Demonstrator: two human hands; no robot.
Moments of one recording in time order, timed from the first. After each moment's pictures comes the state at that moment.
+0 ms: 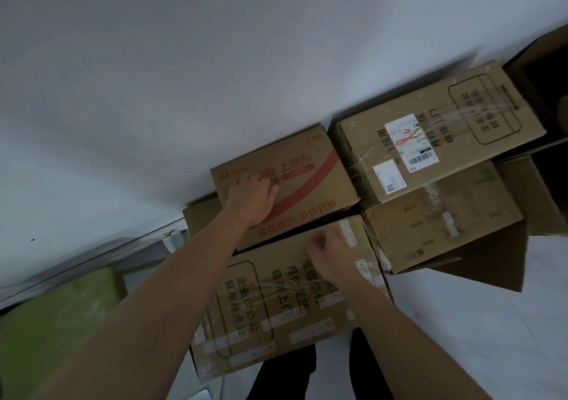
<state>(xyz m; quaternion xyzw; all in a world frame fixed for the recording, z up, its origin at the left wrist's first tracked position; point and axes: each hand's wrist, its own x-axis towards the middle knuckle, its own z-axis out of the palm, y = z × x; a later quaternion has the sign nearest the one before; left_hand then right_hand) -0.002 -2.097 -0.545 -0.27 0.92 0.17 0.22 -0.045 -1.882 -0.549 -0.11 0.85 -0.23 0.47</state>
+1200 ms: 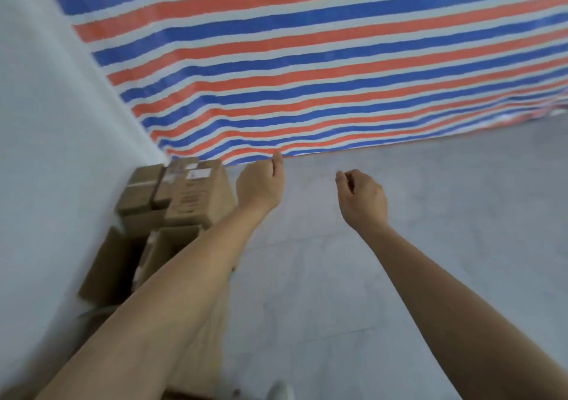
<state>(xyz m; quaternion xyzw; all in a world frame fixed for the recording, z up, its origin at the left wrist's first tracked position) -0.361 -1.106 -0.085 0.28 0.86 0.40 -0.13 -0.258 -0.954 -0.135 0.35 0.85 -0.33 -0.22</state>
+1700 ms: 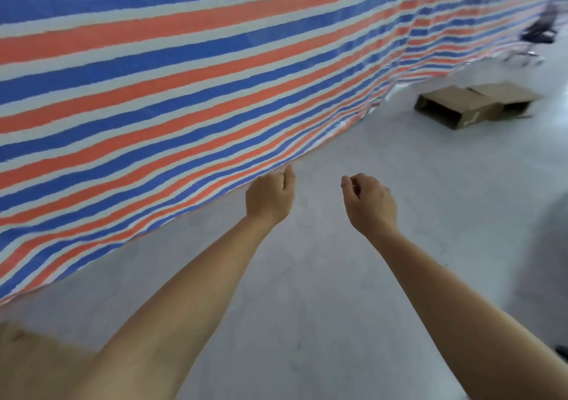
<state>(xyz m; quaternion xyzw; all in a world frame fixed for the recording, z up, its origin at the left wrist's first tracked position) -0.420 -0.575 -0.098 0.54 0.73 0.43 -0.01 -0.243 -0.504 -0.111 0.57 0.74 -0.20 -0.30</state>
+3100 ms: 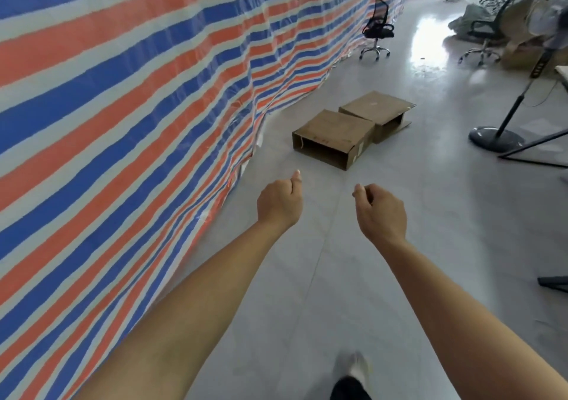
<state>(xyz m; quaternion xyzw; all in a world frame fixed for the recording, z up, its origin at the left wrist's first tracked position) -0.122 0.796 -0.110 0.66 0.65 0.31 0.20 0.062 0.771 -0.143 0.74 0.54 -0.15 -0.38</state>
